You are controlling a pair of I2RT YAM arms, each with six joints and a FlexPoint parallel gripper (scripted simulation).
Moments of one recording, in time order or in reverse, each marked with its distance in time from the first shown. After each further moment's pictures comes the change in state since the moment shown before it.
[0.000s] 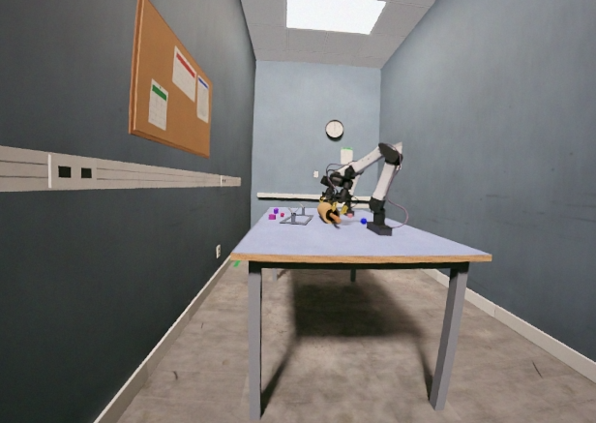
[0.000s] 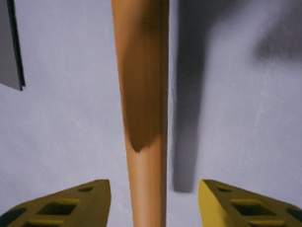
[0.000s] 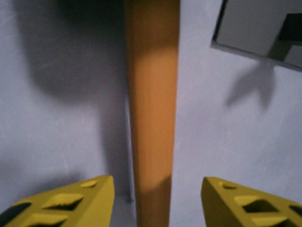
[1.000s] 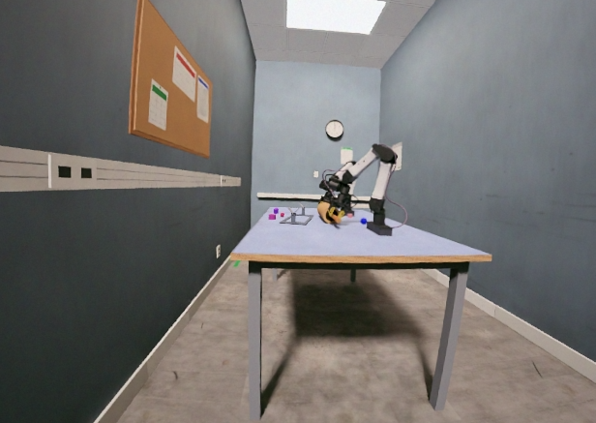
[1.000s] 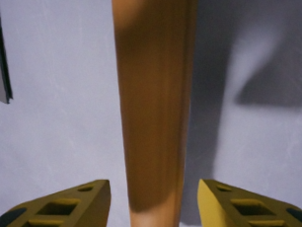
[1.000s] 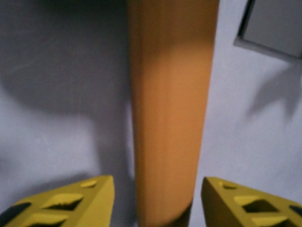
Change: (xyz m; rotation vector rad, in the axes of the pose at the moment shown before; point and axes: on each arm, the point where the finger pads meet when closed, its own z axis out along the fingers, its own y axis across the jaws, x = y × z) left arm -0.005 0.005 0.032 -0.004 -0.007 -0.015; right arm 0.005 0.005 0.034 -0.005 0.013 -0.008
